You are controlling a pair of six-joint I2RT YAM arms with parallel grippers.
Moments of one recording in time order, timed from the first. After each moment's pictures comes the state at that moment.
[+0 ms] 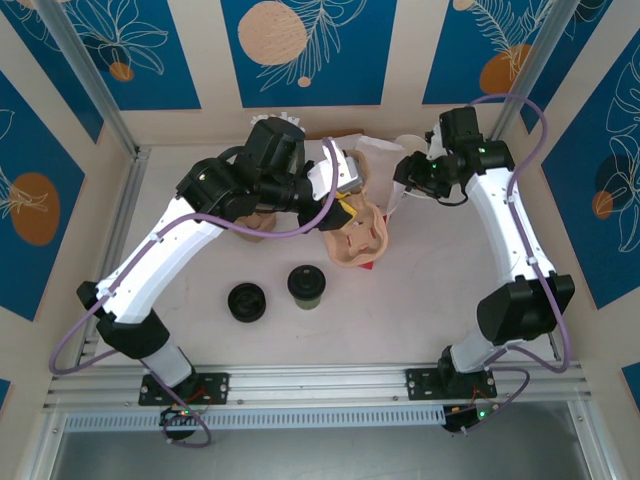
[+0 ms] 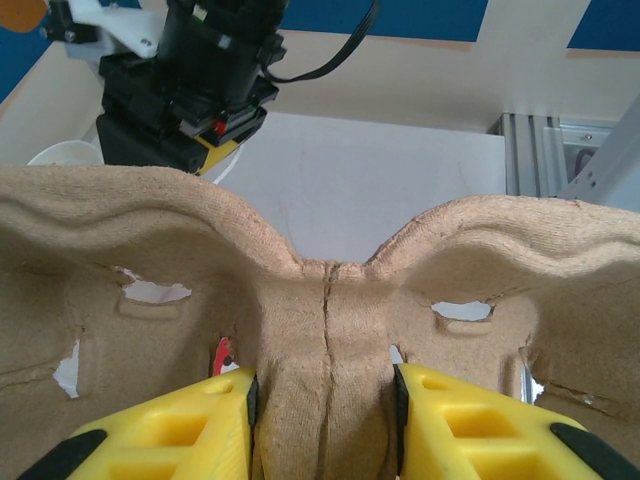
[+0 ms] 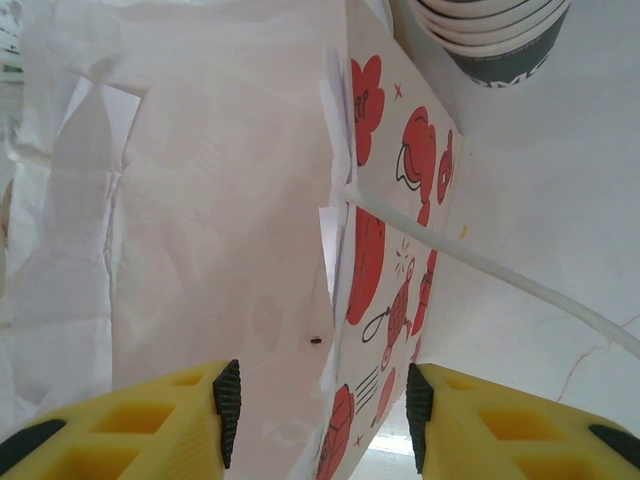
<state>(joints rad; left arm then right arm) -0.88 1.64 2.12 -1.09 0.38 0.34 0.13 1.58 1.72 -1.13 -0.29 0.45</state>
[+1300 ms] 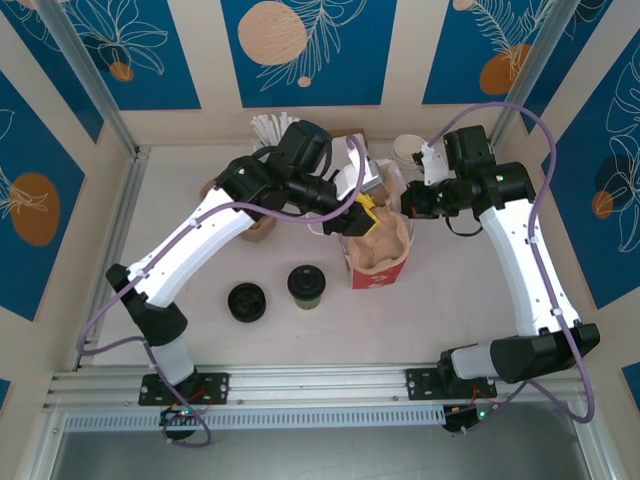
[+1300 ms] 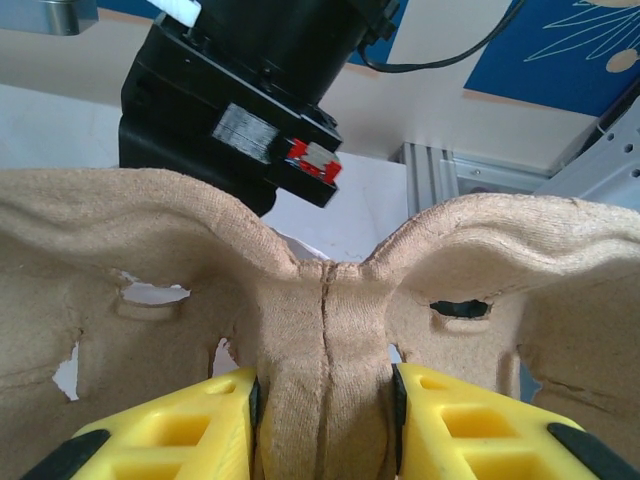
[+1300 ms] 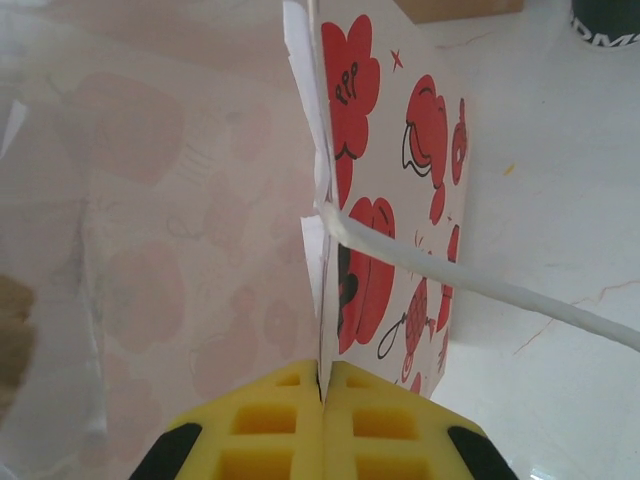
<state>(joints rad) -0.86 1.76 2.09 -0.98 0.62 0.21 0.22 1.35 1.65 -1.31 -0.36 0.15</state>
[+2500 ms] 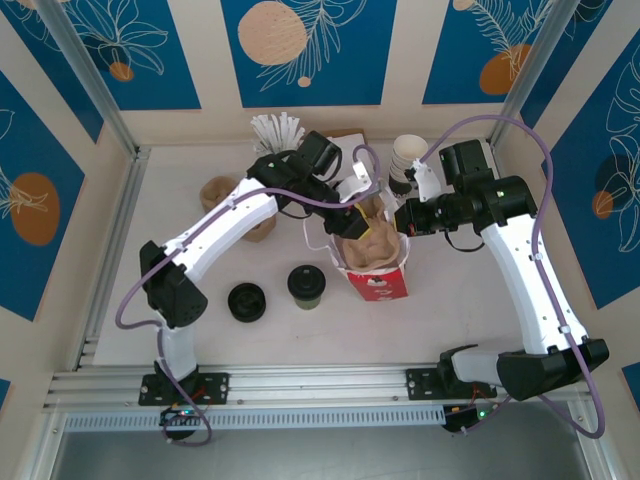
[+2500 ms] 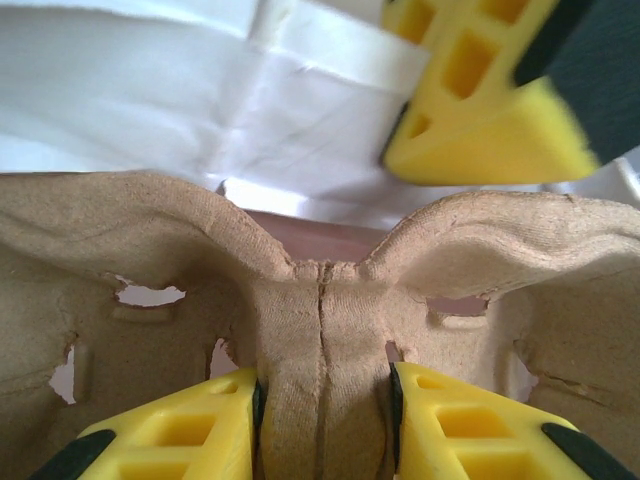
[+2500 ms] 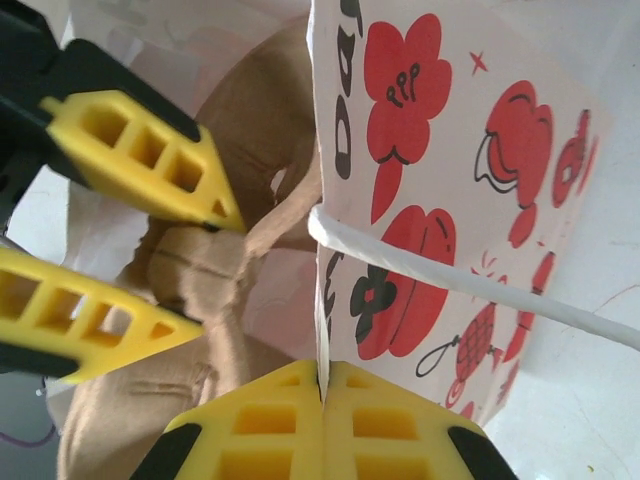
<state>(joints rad) -0.77 1.91 2.01 -1.01 0.68 0.28 0.26 1.28 1.58 -1.34 -0.42 0.10</state>
